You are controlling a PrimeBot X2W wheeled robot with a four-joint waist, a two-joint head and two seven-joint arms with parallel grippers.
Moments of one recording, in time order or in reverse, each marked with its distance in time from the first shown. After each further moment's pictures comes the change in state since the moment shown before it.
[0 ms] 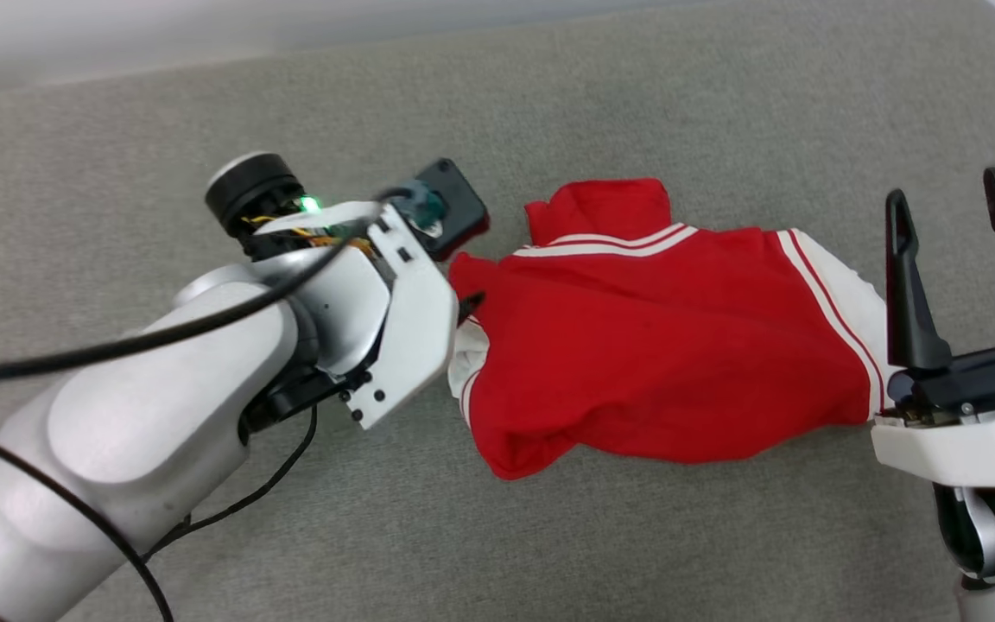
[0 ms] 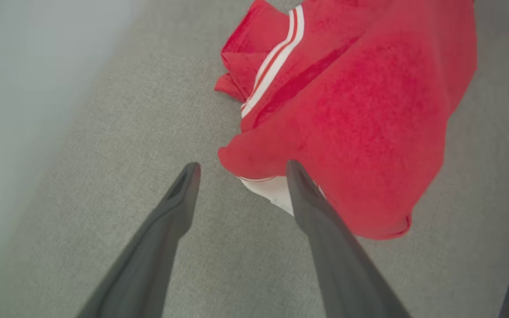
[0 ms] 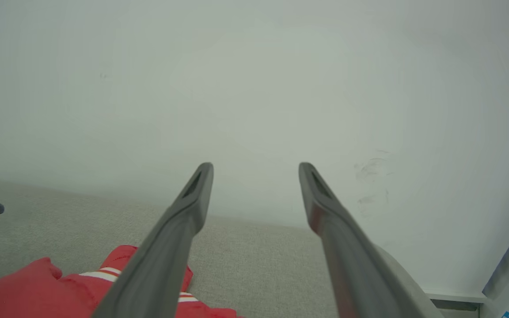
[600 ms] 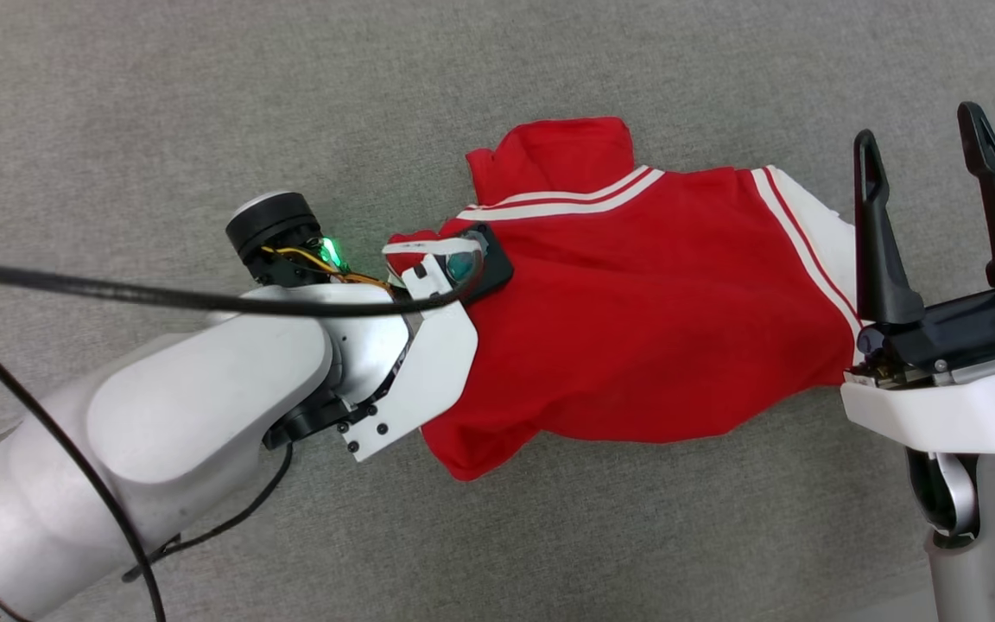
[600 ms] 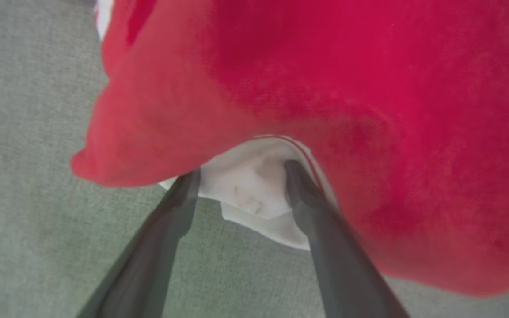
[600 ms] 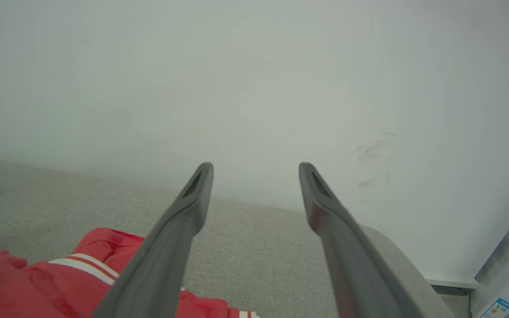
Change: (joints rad) left arm -0.121 0.023 -0.280 0.049 -0.060 0.003 0.196; right arm -0.098 0.034 0.048 -0.004 -0.026 0.000 0.000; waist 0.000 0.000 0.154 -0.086
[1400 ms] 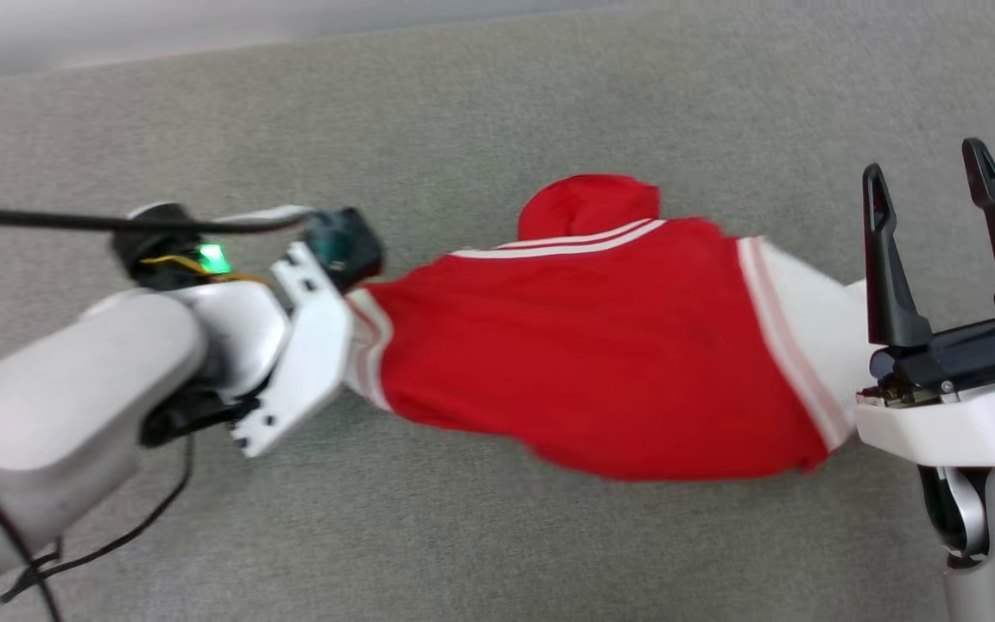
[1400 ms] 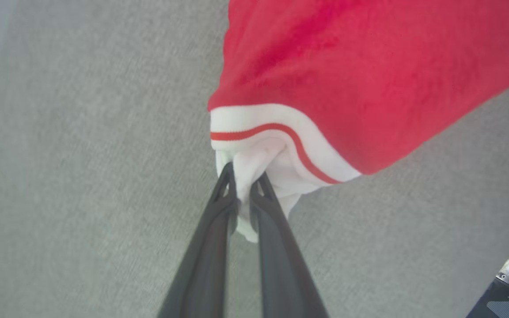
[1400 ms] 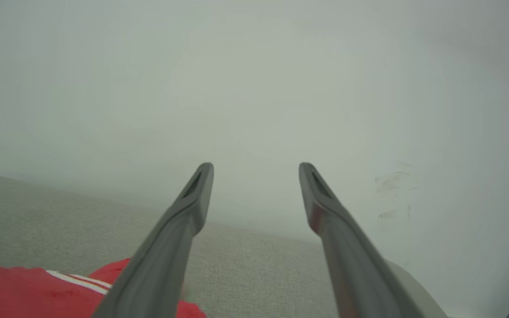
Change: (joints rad) left arm -0.007 0.147 -0.019 0.012 -0.114 -0.003 -0.188; right arm 0.037 -0.020 -0.021 0.026 -0.012 0.000 0.000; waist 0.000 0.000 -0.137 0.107
